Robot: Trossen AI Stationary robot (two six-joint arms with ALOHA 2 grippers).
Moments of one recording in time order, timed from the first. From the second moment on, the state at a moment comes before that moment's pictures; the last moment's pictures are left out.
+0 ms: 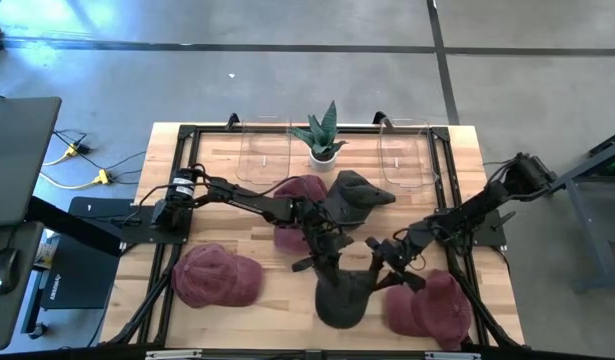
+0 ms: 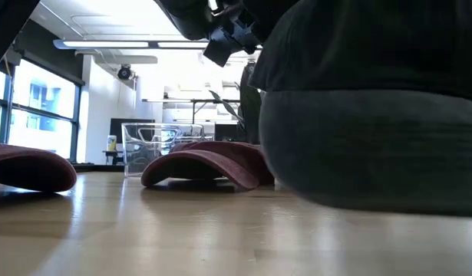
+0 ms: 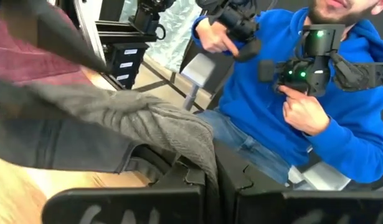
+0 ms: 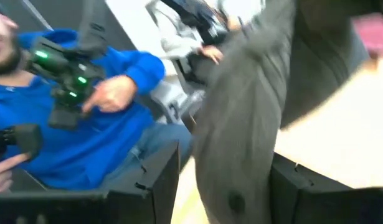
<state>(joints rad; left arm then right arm) -0.09 2.06 1.44 0.24 0.98 -0.08 0.42 1.37 0.25 0.99 -0.31 0.44</state>
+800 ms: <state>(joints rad) -0.09 2.06 1.44 0.27 0.85 -0.25 0.43 1.37 0.40 0.72 -0.33 0.35</state>
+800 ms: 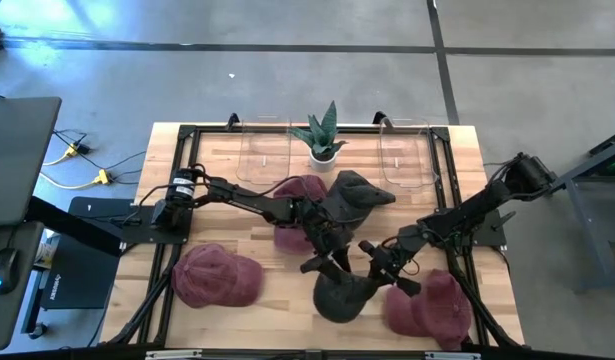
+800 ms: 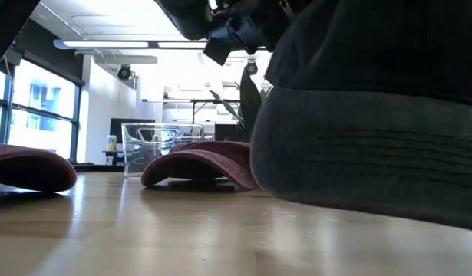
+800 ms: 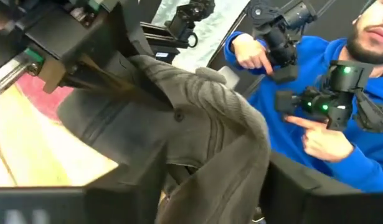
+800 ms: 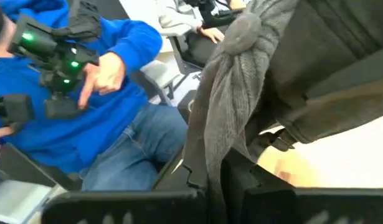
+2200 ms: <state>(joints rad) -0.10 2.13 1.44 0.43 0.78 -0.49 0.43 1.37 0.40 0.65 -0.22 0.34</state>
